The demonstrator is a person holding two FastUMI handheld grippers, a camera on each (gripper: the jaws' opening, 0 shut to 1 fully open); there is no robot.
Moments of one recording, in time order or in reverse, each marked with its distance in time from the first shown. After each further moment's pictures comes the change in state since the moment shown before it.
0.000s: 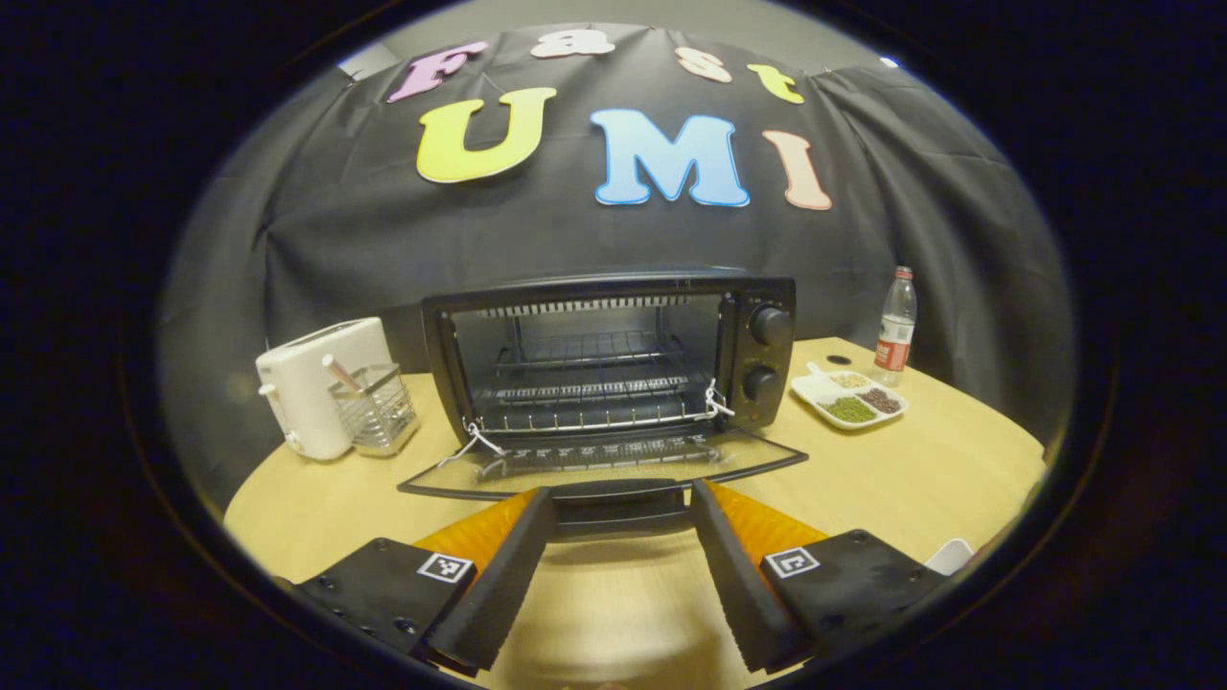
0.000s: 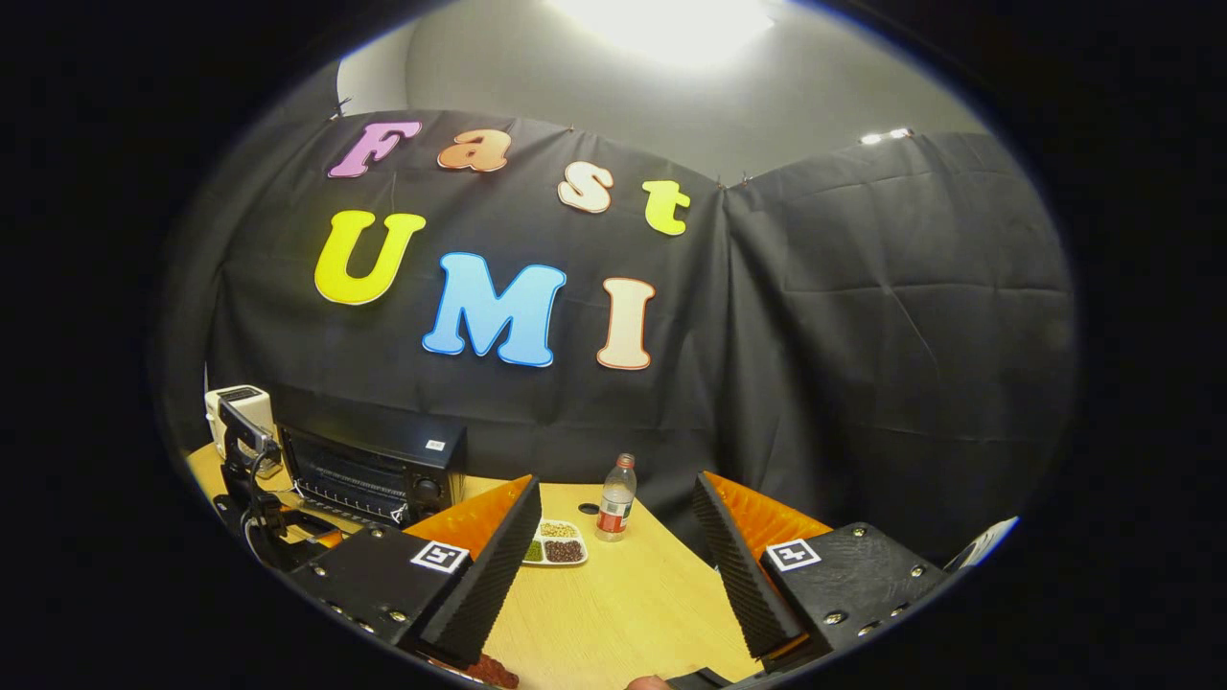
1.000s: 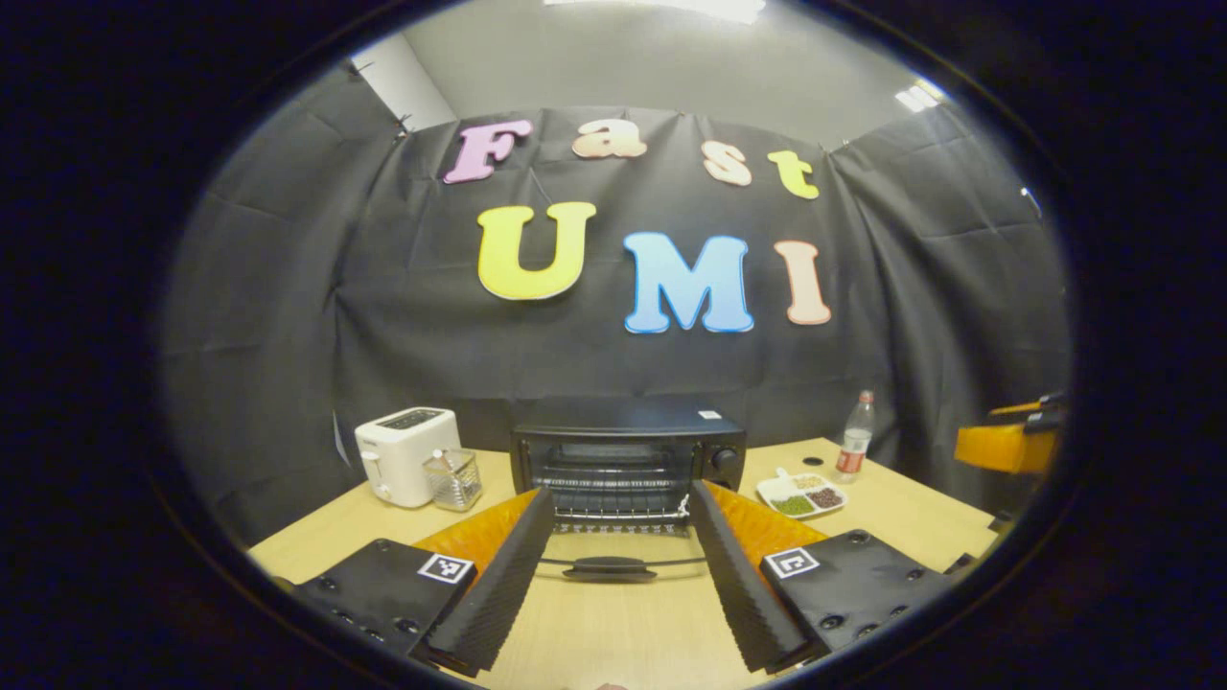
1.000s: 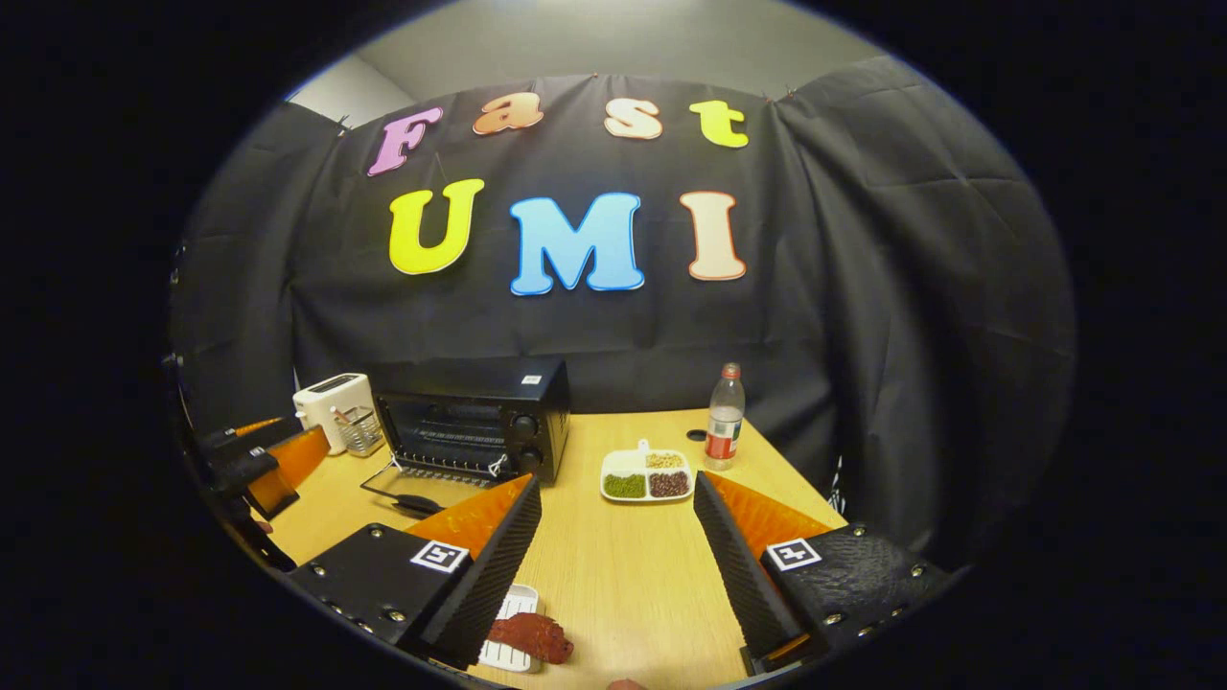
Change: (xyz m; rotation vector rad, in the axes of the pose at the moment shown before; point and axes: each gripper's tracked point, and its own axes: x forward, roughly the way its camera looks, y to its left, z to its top) left arm -0.201 -0.008 0.141 -0.076 -0.311 0.114; right arm -0.002 0.049 -0.090 0.155 0.254 0.376
